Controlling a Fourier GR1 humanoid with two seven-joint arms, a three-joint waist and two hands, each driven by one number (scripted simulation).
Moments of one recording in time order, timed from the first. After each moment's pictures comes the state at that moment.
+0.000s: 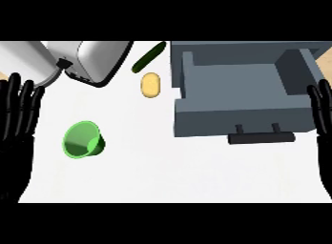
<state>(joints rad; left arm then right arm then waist) -0.01 0.08 -0.01 -2.10 0.00 0.03 0.04 -0.01 -0.08 -0.02 -2.10 -0.03 -0.01 0.02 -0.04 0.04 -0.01</state>
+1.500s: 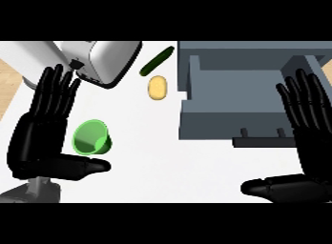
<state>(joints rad) -0.12 0.04 0.02 -1.85 0.19 -0.06 0.01 -0.06 -0.06 0.01 -2.03 -0.10 0.08 0.08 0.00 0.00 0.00</state>
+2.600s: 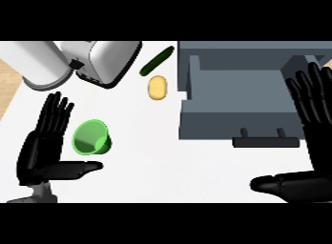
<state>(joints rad) -0.01 0.07 0.10 -1.62 0.15 -0.09 -0.16 -0.10 -0.08 -0.04 -2.05 -0.13 0.09 0.13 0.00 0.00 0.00</state>
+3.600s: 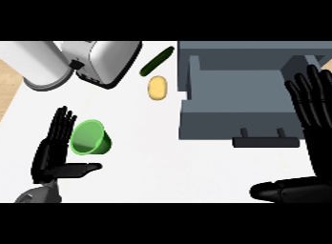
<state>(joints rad) -0.09 0.12 0.19 -1.14 0.12 -0.18 -0.48 -0.08 -0.07 -0.03 -2.08 -0.12 0.11 0.14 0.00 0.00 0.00</state>
